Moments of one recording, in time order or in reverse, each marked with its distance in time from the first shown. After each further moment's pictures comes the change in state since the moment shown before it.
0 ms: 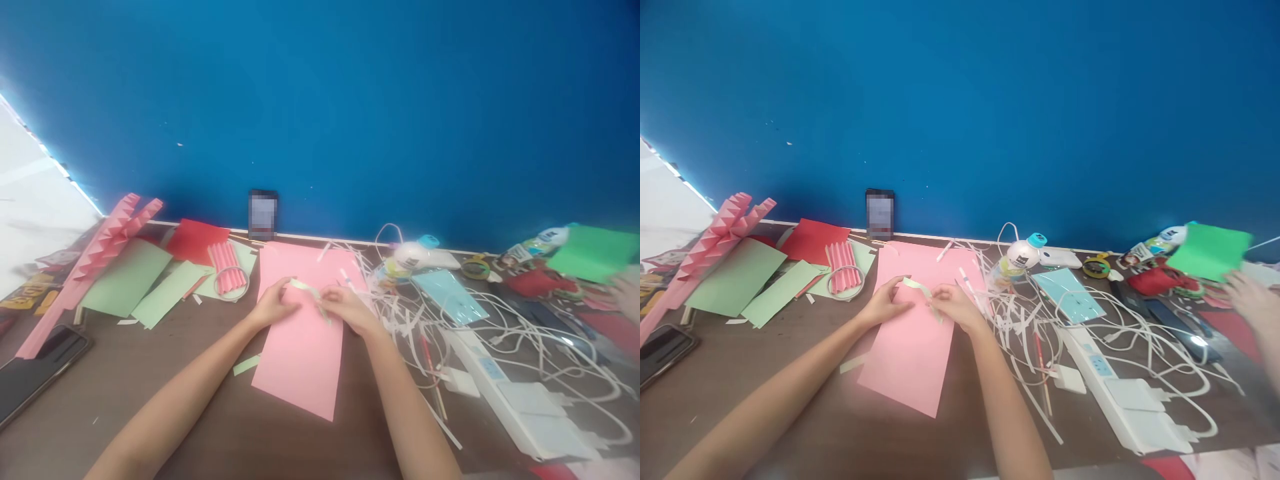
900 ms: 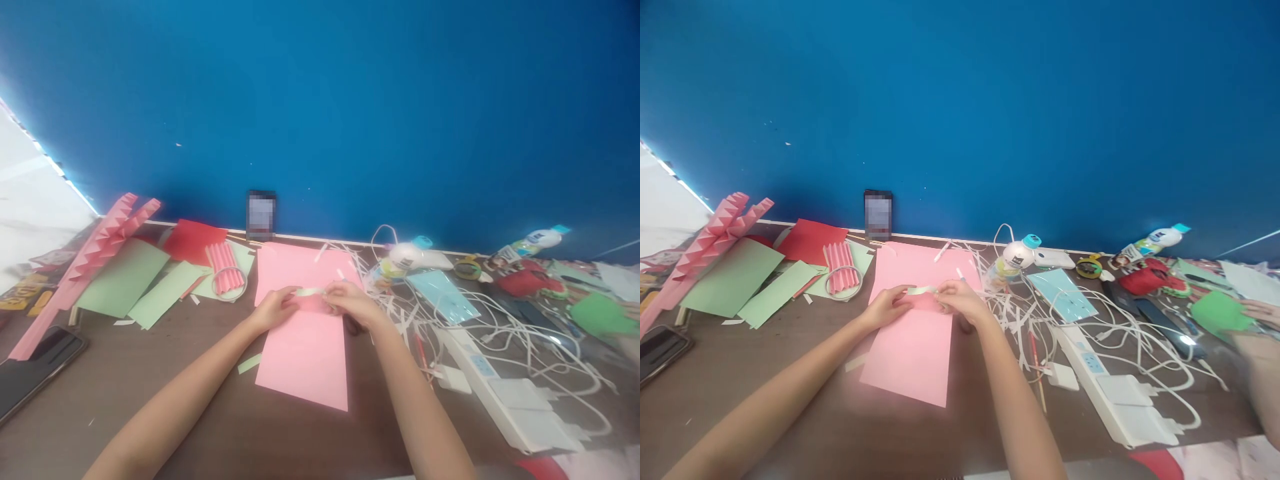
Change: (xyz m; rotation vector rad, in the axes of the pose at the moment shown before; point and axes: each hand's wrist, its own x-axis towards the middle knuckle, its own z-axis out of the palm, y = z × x) left_hand -0.001 -0.005 0.005 0.212 -0.075 0.077; right_hand 0.001 -0.003 -0.019 -0.019 0.018 0.055
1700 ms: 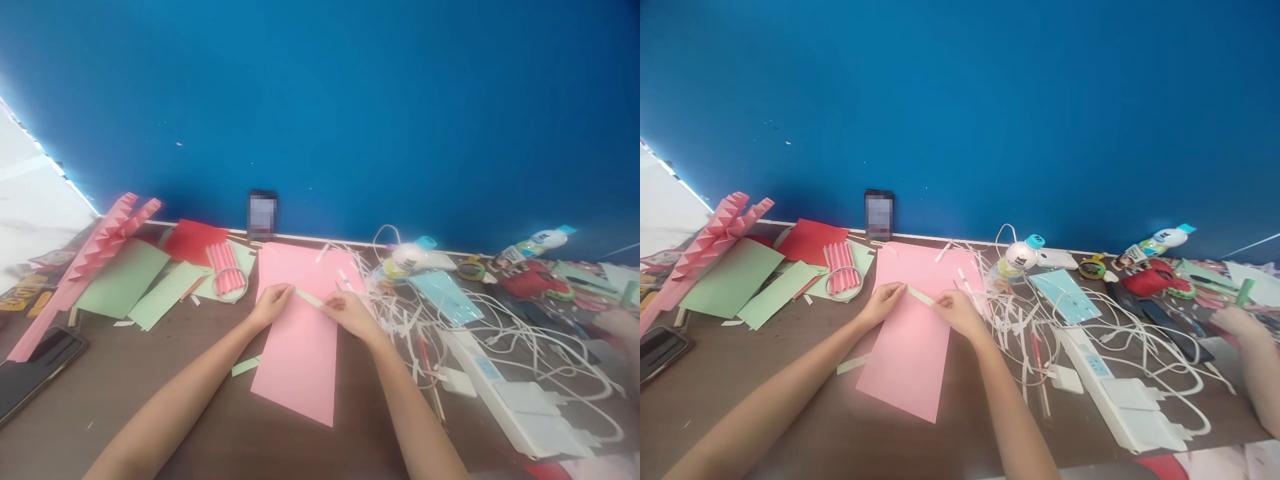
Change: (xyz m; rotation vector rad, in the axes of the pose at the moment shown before) left_hand 0.005 0.003 -0.005 -0.229 0.126 -0.010; right_hand -0.008 0.010 0.016 -0.373 0.137 -0.158
